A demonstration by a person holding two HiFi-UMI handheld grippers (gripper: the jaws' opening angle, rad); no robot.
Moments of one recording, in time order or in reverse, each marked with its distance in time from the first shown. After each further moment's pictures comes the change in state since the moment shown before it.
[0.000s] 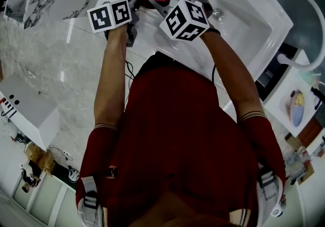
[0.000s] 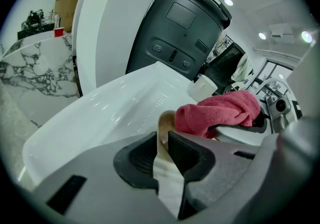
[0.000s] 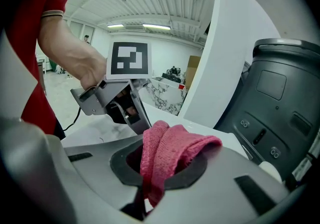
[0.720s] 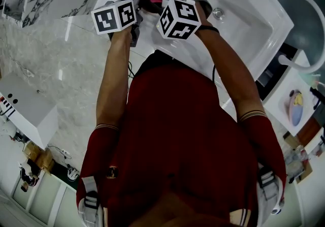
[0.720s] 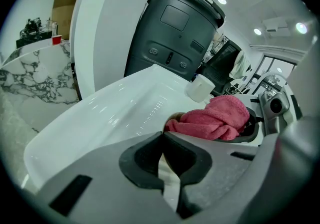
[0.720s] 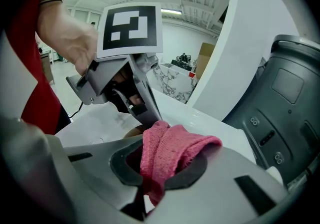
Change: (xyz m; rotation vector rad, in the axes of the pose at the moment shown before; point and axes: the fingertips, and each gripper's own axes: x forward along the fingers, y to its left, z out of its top) left arm -0.001 -0.002 -0.001 0.053 -0.034 0.020; right arm 0.024 0.021 -0.019 -0.088 0.162 0.083
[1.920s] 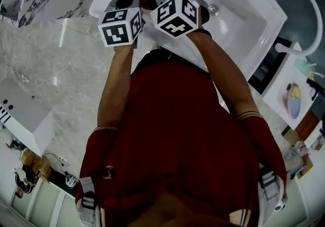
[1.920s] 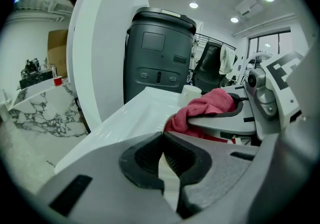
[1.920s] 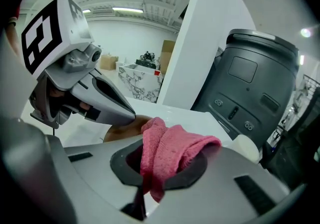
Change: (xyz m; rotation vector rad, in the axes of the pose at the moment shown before) left arm -0.047 -0.028 0.012 0.256 -0.209 0.105; right arm -0.037 -0.032 0.001 0.306 0.035 -0.320
